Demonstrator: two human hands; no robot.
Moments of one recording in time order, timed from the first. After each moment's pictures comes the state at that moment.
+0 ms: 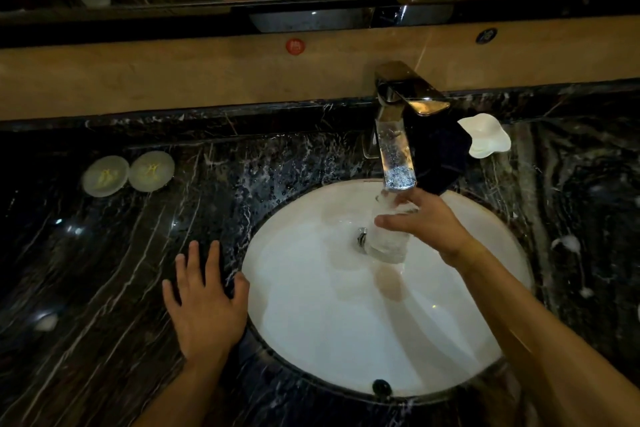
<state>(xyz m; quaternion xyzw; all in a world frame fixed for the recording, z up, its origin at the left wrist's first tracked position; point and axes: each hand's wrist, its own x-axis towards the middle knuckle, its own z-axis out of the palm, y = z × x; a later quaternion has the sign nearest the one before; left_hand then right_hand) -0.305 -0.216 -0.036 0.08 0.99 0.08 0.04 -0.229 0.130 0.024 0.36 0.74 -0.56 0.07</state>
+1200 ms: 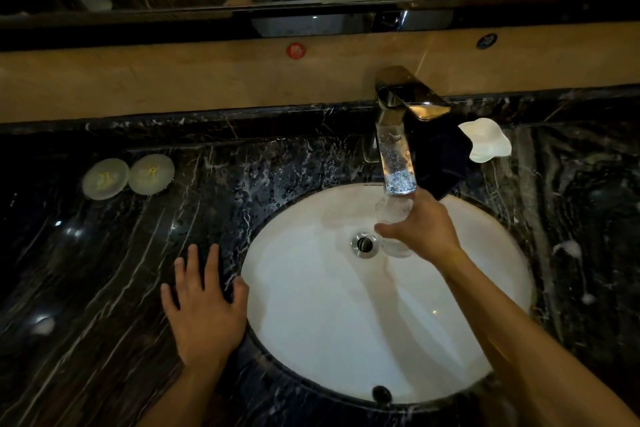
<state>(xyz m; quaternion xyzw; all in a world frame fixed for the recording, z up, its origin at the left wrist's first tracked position) -0.305 -0.216 -0.038 0.09 0.99 0.08 0.03 -0.237 0.118 0.016 0.38 0.84 -0.38 0.01</state>
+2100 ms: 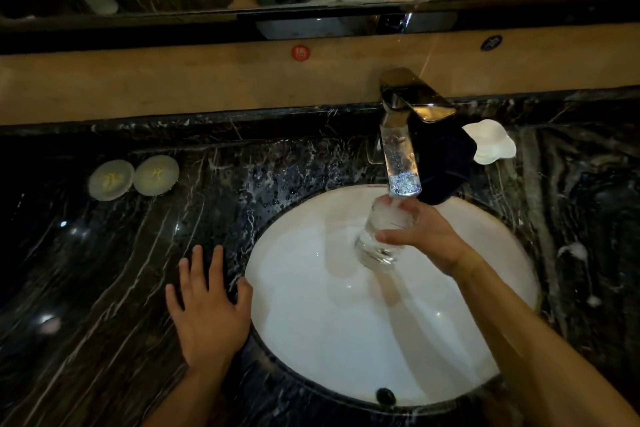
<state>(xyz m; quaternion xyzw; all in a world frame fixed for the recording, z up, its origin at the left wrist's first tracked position) -0.306 -0.216 -0.038 0.09 0.99 0.08 0.03 -0.228 0.125 0.009 0.33 0.69 -0.64 0.06</state>
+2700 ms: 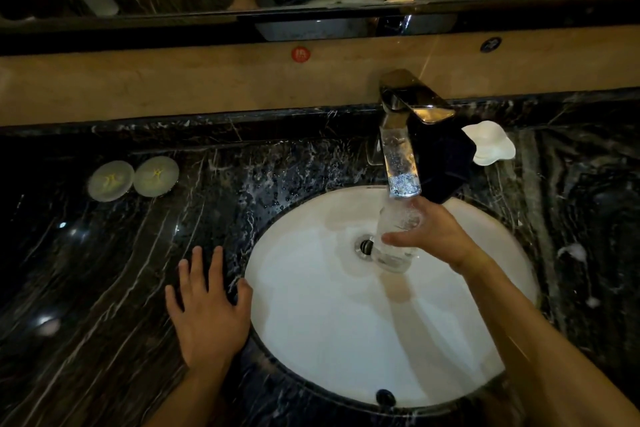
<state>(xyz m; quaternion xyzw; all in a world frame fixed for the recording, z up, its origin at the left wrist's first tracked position) -0.306 -0.216 -0.037 0.09 0.99 0.08 0.04 -0.226 0.135 0.016 0.34 0.77 -0.53 0.08</state>
